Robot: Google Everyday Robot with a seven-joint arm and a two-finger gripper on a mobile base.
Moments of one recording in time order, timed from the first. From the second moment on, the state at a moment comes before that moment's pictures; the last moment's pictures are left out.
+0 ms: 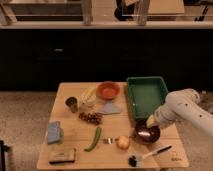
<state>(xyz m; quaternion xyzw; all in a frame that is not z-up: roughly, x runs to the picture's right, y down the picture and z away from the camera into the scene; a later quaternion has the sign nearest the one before) 0.280 0.198 0.761 -0.18 -0.26 -0.62 0.72</state>
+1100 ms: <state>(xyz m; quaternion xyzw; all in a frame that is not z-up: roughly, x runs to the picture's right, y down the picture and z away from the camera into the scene) 0.296 0.252 0.796 -0.19 -0.31 -0.60 0.71</state>
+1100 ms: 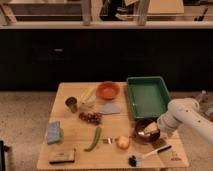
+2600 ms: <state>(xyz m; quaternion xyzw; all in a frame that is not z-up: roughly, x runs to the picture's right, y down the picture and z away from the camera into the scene) 0.291 0.249 0.794 -0.17 -0.33 -0.61 0.70</state>
